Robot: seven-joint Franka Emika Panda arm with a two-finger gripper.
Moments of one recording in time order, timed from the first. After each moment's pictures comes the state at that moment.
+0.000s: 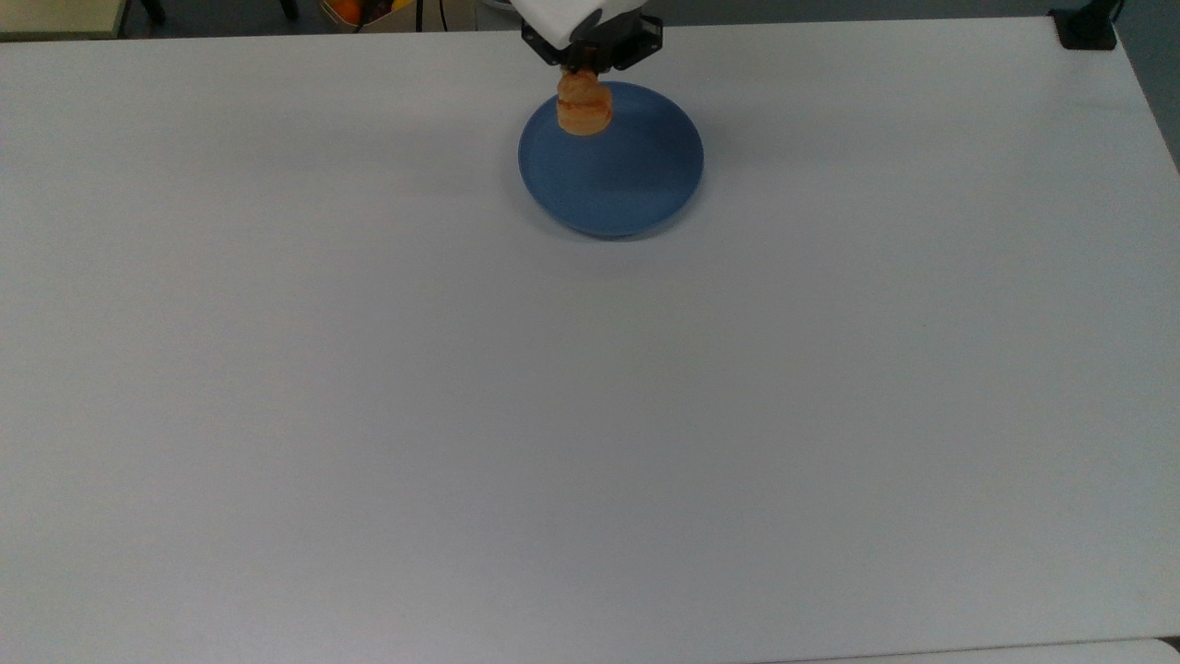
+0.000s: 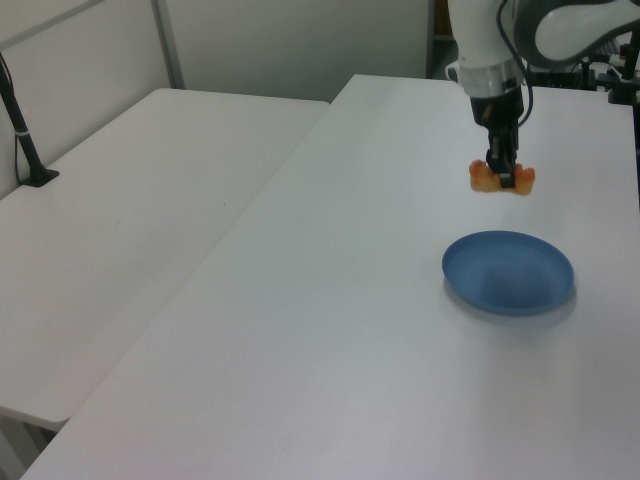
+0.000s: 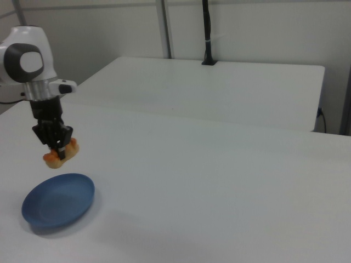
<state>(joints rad) 0.16 0.03 0.11 -1.86 -0.07 1.66 0.22</state>
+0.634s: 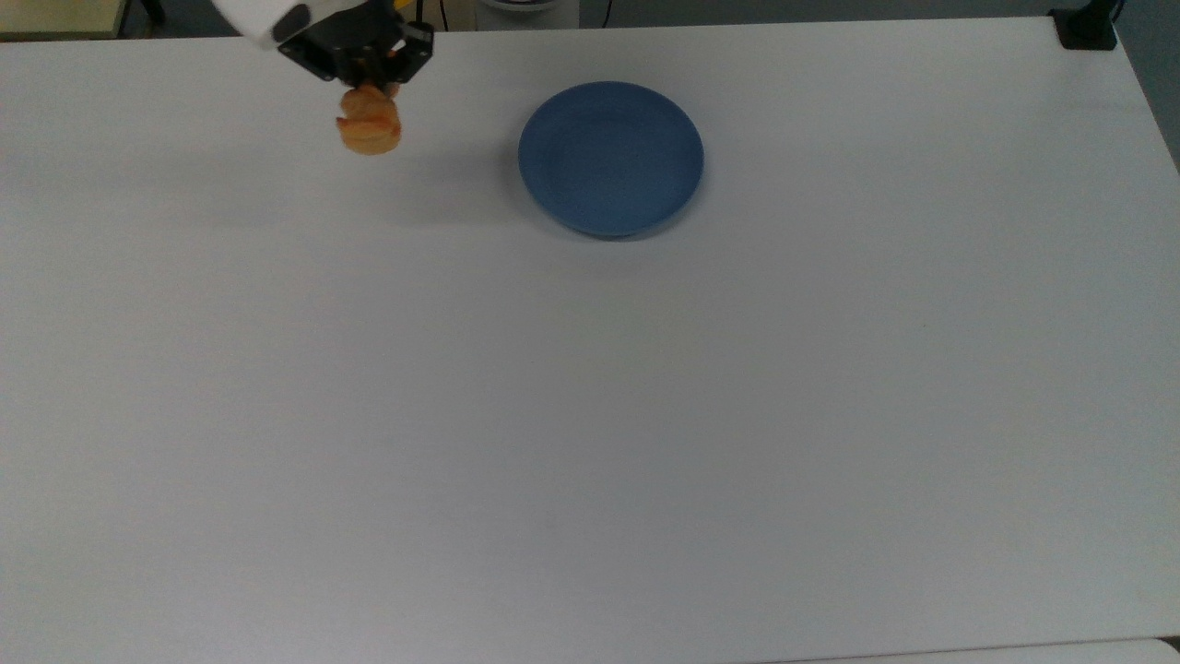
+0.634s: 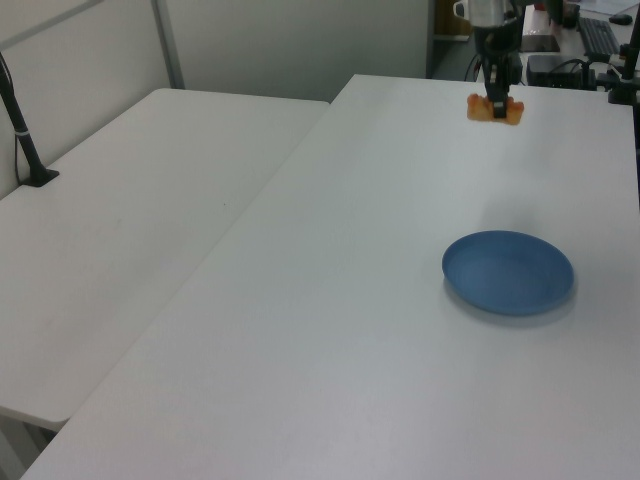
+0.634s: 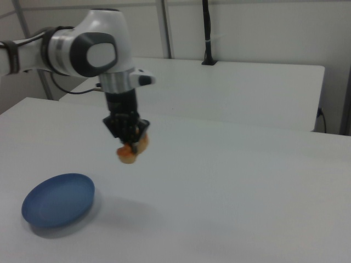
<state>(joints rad) -0.15 0.12 0.04 -1.68 -0.08 1.68 -0.16</state>
